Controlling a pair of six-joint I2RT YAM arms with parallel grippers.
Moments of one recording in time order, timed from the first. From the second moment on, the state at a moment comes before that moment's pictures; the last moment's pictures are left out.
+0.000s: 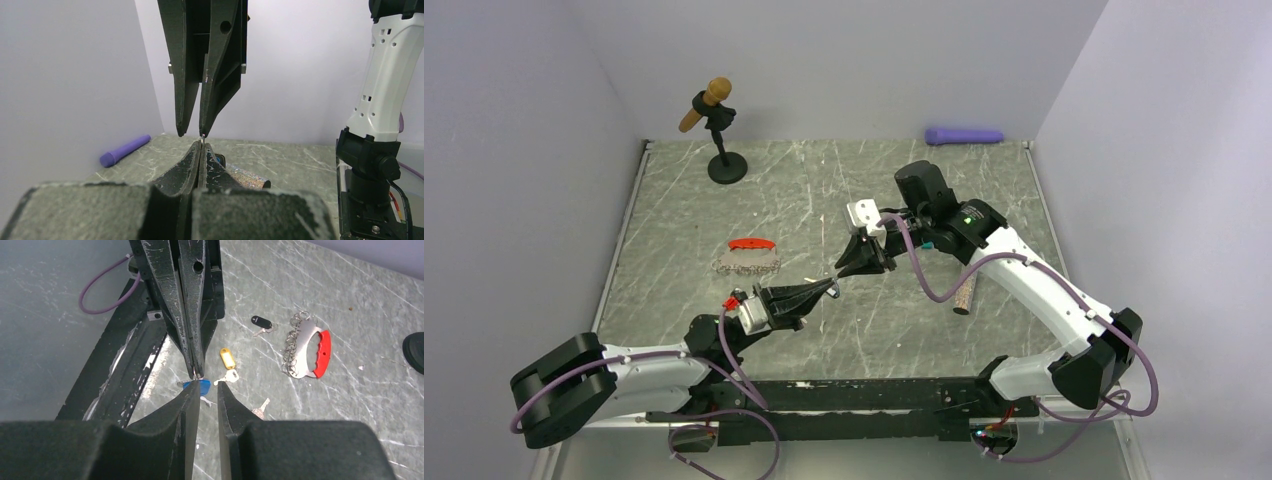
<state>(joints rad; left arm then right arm) -0.99 1.04 0.11 1.51 0.17 0.06 0.70 1.33 1.36 -0.71 -1.02 -0.75</state>
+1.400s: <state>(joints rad) -0.99 1.02 0.11 1.51 0.13 0.06 0.70 1.34 1.33 -0.70 -1.03 -0.72</state>
